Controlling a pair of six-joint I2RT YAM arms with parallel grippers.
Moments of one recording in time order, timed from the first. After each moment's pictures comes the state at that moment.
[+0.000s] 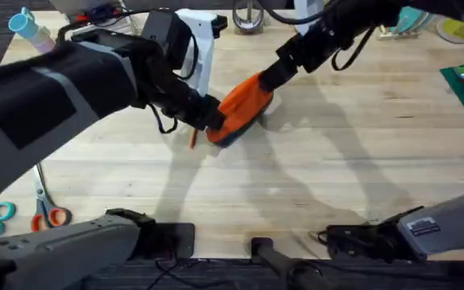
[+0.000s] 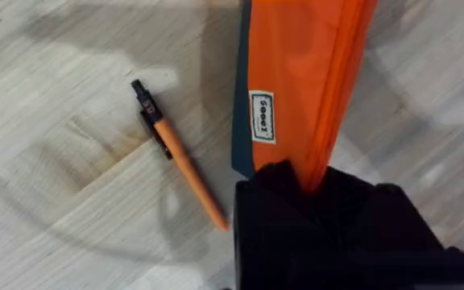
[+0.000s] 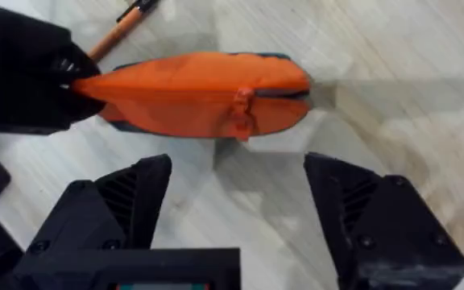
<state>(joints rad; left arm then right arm) -0.28 1.39 0.91 -0.79 0.36 0.20 0.35 1.72 1.49 -0.98 -0.36 -0.33</state>
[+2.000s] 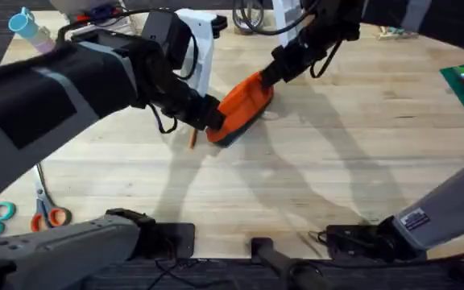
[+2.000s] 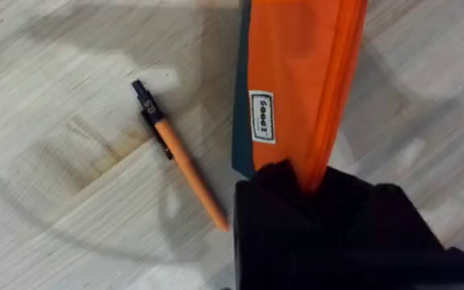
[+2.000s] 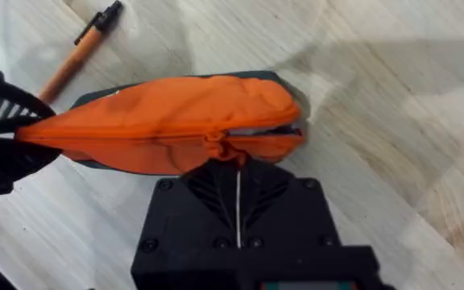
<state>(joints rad) -0.28 1.39 0.91 -0.79 0.35 0.20 0.37 1.88 1.49 -0.88 -0.34 -0.25</state>
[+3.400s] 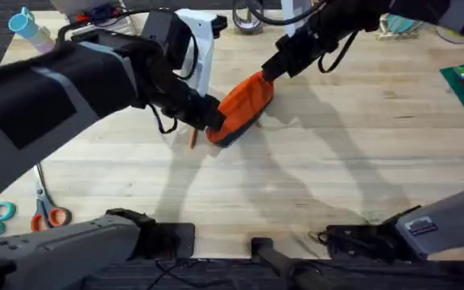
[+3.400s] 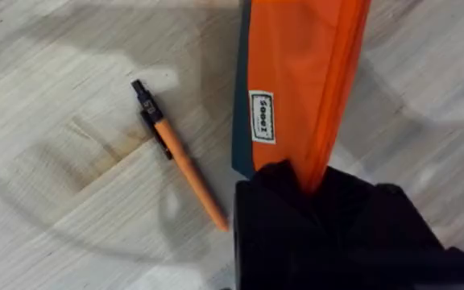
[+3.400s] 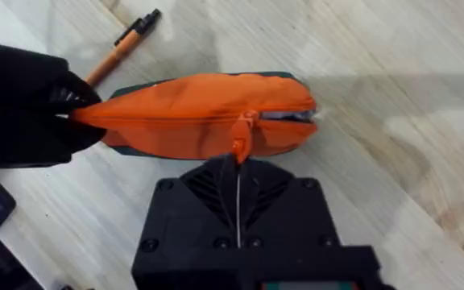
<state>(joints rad) -0.28 1.39 0.91 -0.79 0.35 0.20 0.40 1.75 1.49 -0.92 -0.34 -0.25</state>
